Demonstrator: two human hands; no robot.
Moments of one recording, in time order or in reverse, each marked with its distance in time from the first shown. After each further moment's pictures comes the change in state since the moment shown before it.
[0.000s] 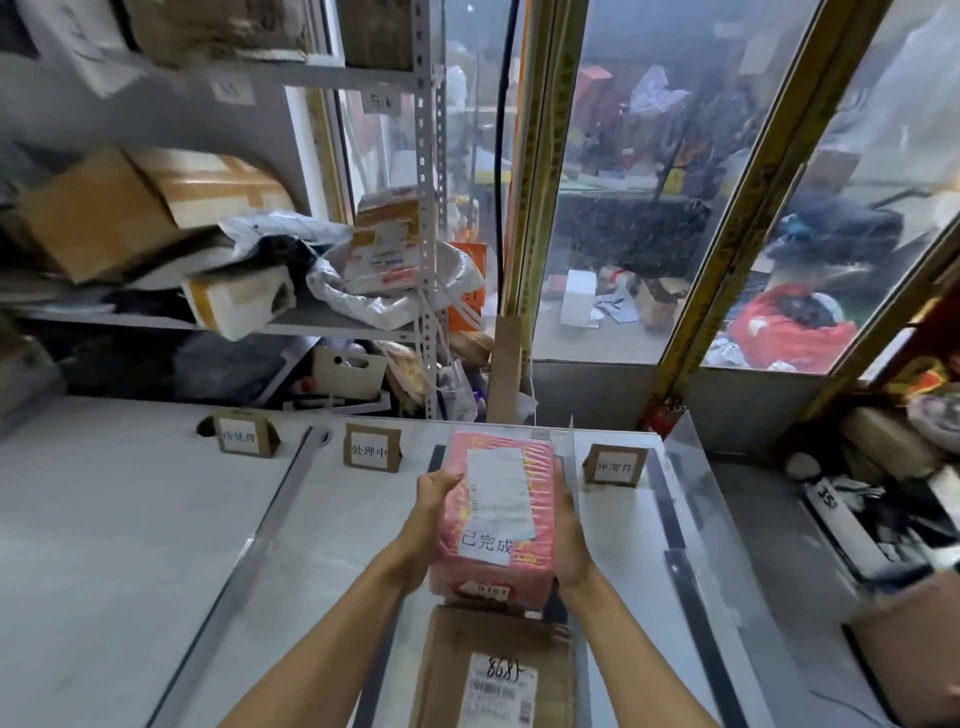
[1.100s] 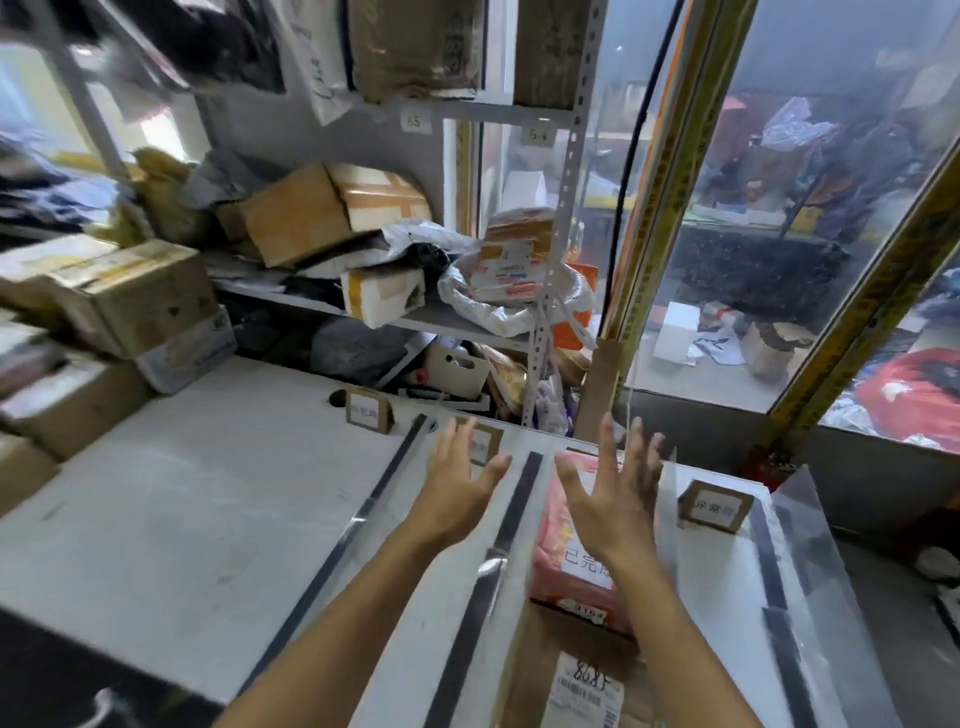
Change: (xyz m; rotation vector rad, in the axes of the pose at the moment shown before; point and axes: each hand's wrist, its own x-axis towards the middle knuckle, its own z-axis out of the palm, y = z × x) left_hand -0.069 0.040 -0.067 0.658 0.423 0.329; right_hand -0.033 -0.033 0.089 -1.318 0.237 -0.580
